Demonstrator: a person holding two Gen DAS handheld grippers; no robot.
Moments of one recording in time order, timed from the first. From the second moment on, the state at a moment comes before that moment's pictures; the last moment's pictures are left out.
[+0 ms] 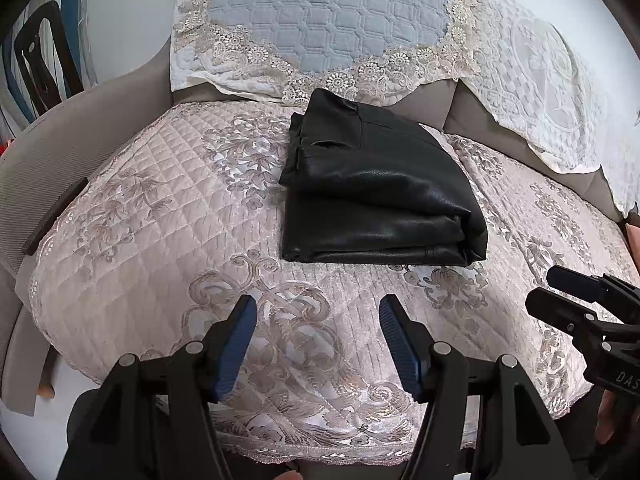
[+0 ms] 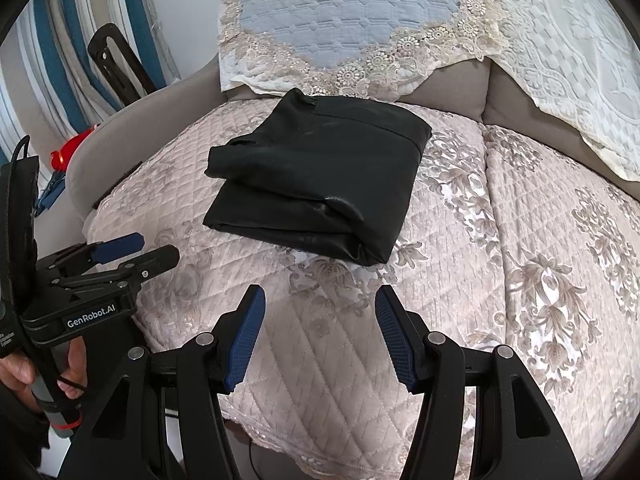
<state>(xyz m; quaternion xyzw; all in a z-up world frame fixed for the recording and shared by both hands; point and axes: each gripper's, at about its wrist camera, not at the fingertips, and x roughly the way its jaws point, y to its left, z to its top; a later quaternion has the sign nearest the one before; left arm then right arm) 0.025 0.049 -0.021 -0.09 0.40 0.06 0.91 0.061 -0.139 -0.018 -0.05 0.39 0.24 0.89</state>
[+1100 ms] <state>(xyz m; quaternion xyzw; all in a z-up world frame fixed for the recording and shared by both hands) 0.024 0.046 -0.024 -0.08 0.40 0.06 0.91 0.059 -0.134 -0.019 -0.04 0.39 0.24 0.89</state>
